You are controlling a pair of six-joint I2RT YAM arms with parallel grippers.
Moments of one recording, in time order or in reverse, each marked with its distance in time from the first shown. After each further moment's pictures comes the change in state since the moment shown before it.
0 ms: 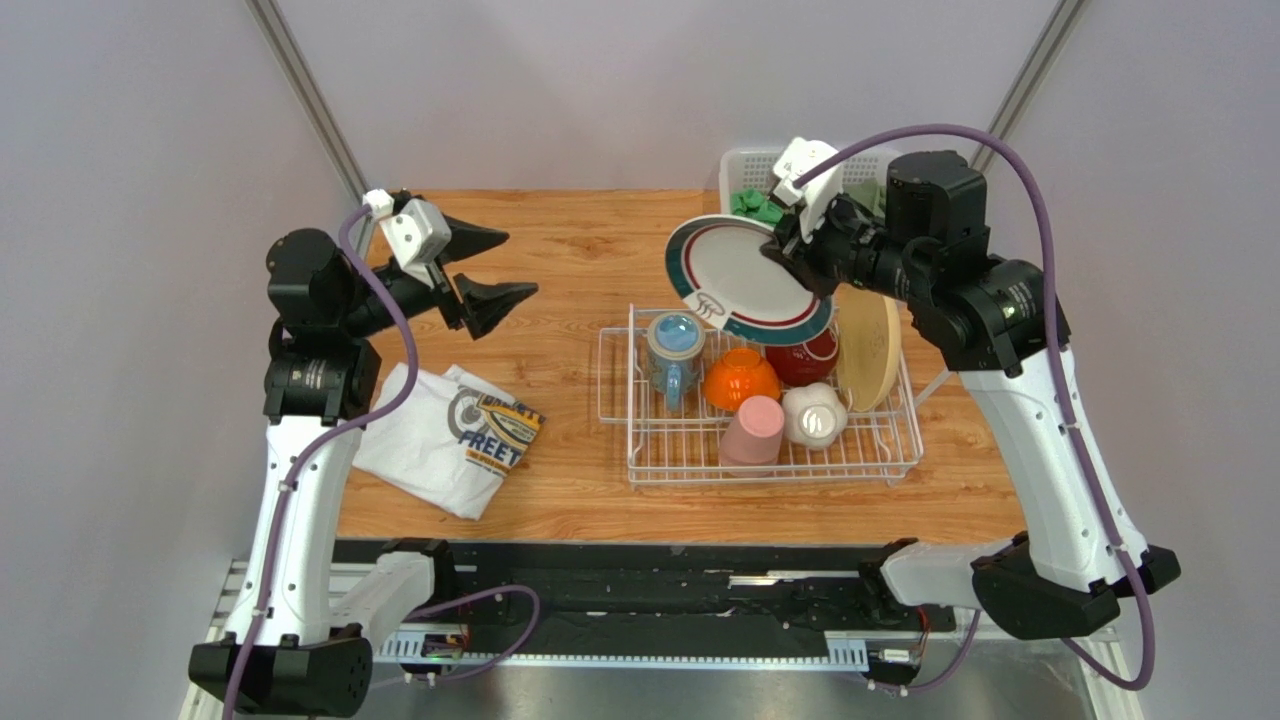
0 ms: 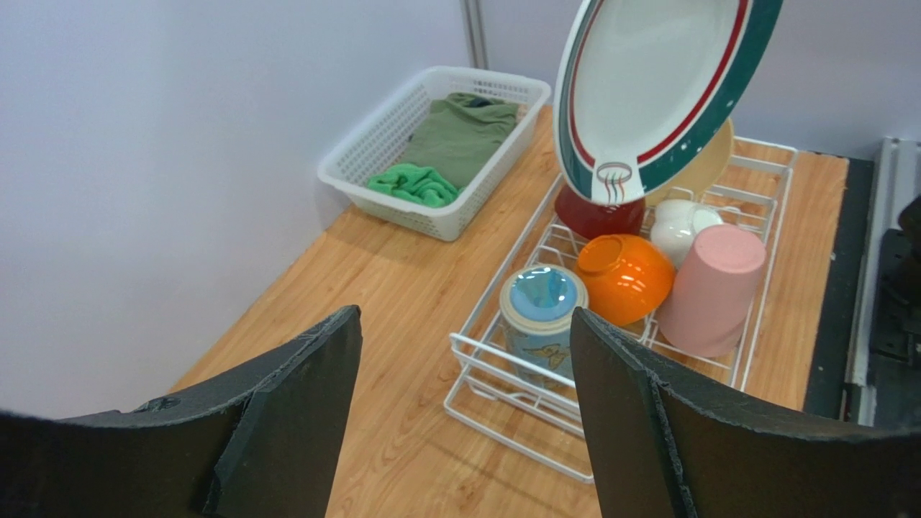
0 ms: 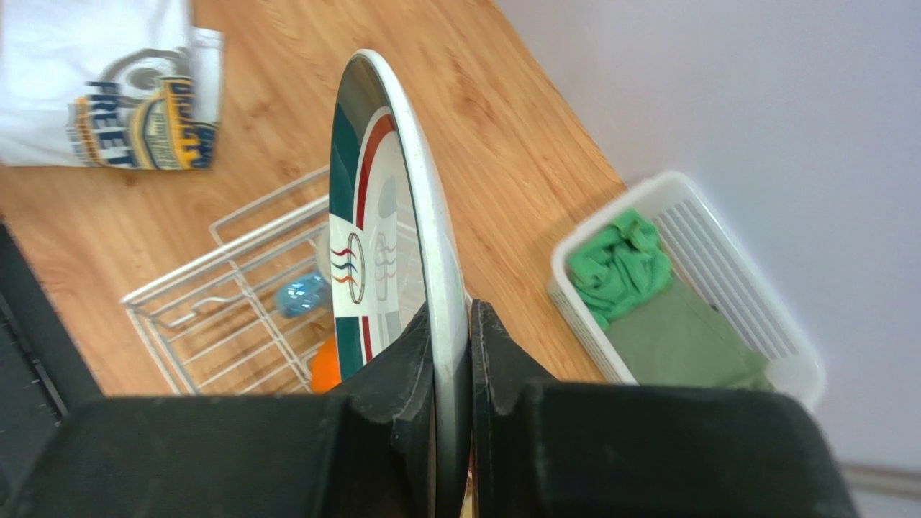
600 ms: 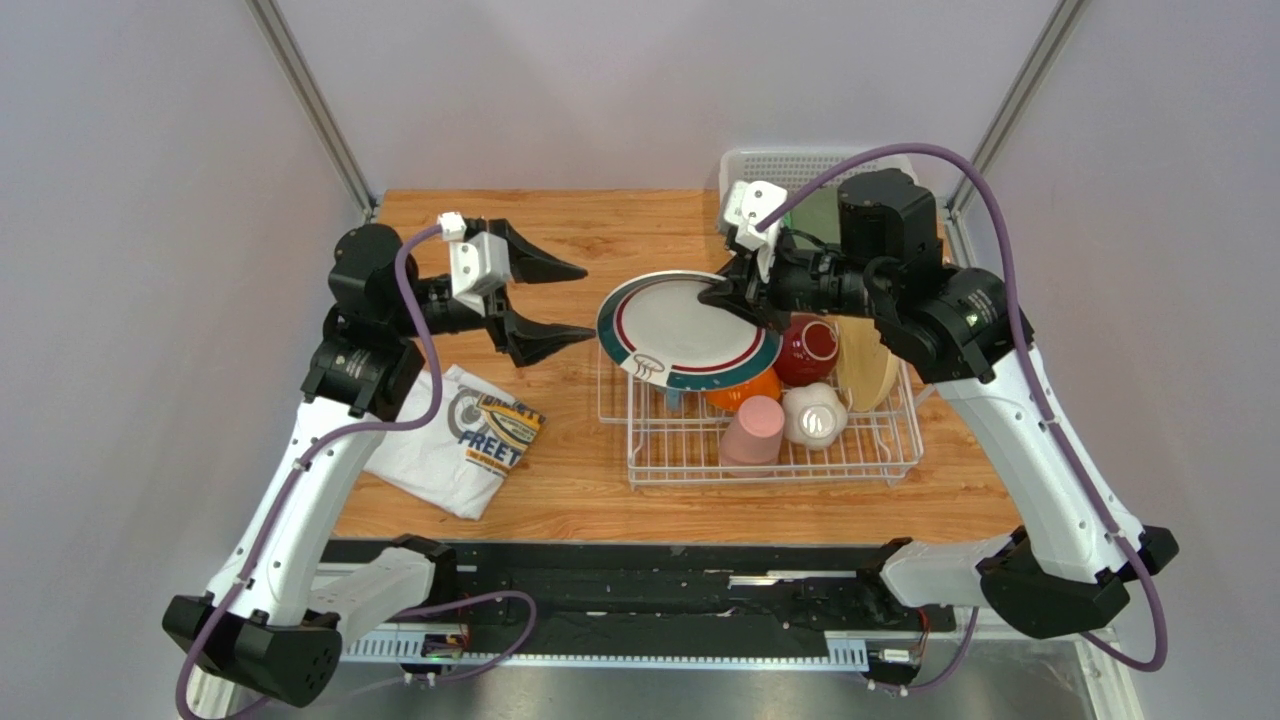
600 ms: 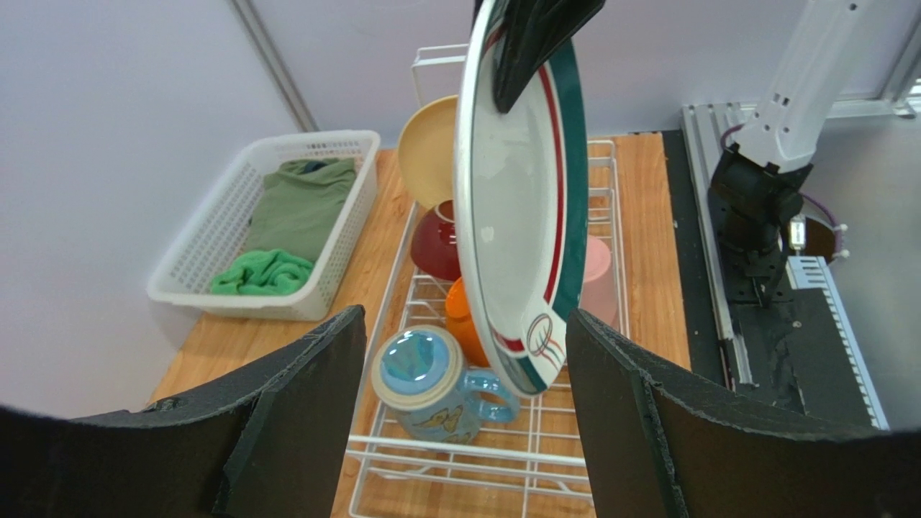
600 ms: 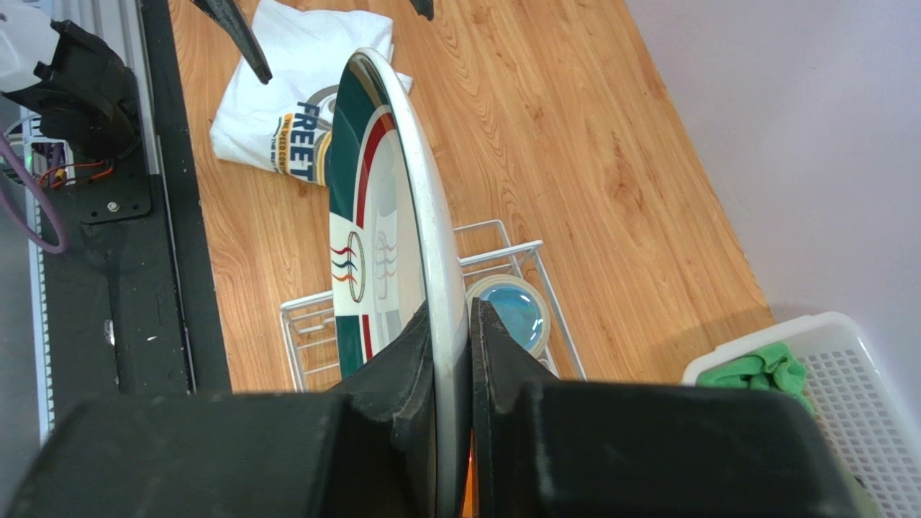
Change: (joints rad) left arm -0.259 0.060 -0.007 0.051 0.109 0.054; right arm 0.161 -0.001 -0.062 0.050 -0.221 0.013
